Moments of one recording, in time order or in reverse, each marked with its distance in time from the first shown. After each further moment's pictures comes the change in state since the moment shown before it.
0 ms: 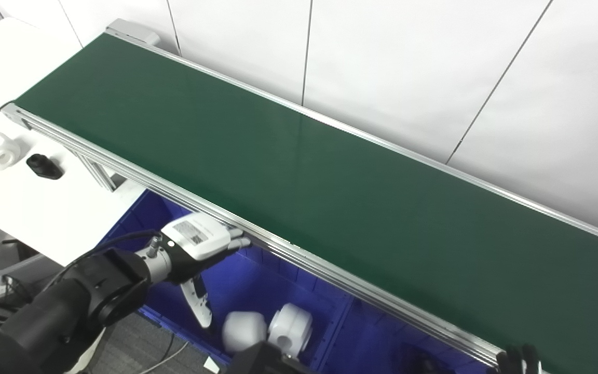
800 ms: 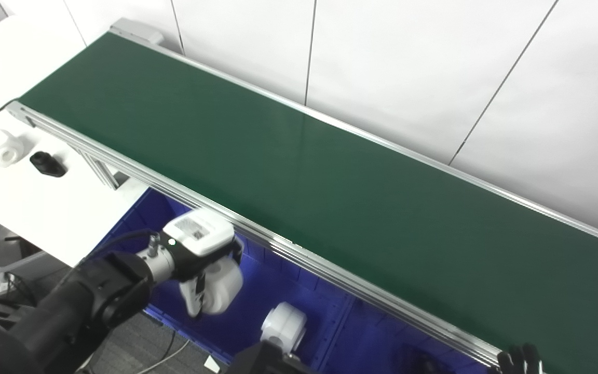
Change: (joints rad) left arm -0.005 -0.038 -0.045 0.147 -0.003 -0.006 0.079; right arm -0.004 -0.008 -0.001 0.000 0.003 0.000 0.000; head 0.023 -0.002
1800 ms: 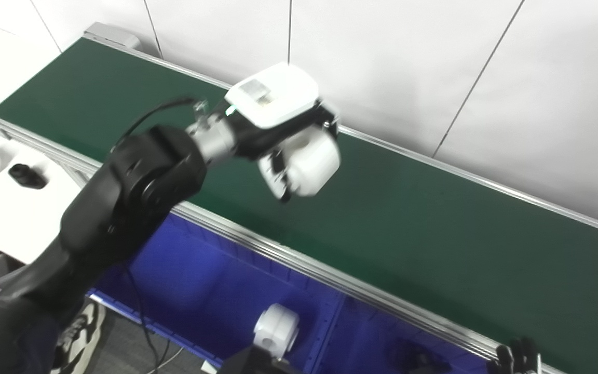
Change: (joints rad) left arm -0.467 0.039 0.031 -0.342 -0.241 0.204 -0.180; right arm 0.026 -0.004 0.006 -0.020 -0.019 -0.024 -0.003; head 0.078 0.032
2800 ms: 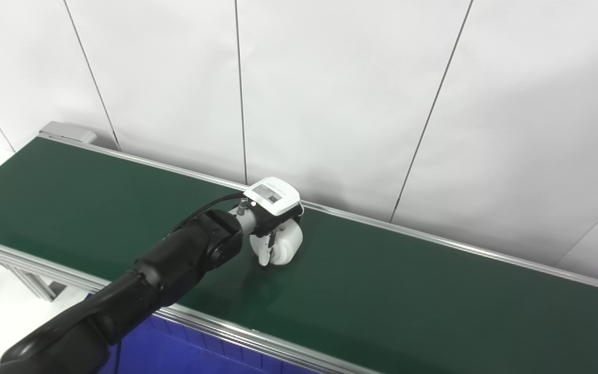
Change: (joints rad) left arm -0.441 -0.063 -0.438 1.032 0.188 -0.167 0.421; right arm -0.022 0.049 0.023 0.256 -0.080 -0.231 0.000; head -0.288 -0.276
